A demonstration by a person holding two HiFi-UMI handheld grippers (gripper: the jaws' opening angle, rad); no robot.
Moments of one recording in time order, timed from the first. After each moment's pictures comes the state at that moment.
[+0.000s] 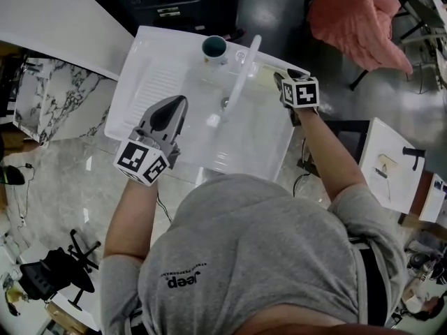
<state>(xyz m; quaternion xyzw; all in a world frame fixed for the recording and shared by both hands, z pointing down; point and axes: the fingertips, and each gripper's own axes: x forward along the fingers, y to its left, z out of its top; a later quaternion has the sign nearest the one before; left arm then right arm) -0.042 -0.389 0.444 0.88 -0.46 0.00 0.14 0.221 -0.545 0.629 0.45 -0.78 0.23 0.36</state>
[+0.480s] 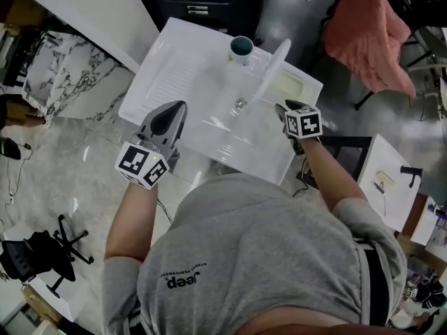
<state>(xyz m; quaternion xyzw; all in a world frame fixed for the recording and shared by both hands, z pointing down) -0.100 -0.321 0.434 0.85 -0.51 -0.02 0.12 0.172 -0.438 0.640 0.36 -0.81 0.24 0.39</state>
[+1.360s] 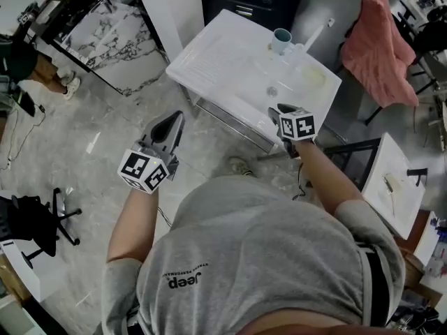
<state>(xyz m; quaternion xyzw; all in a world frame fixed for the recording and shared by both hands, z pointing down) -0.172 -0.056 0.416 0.80 -0.59 -0.04 0.09 0.054 -0.238 0.592 0.28 -0.87 0.20 0.35</state>
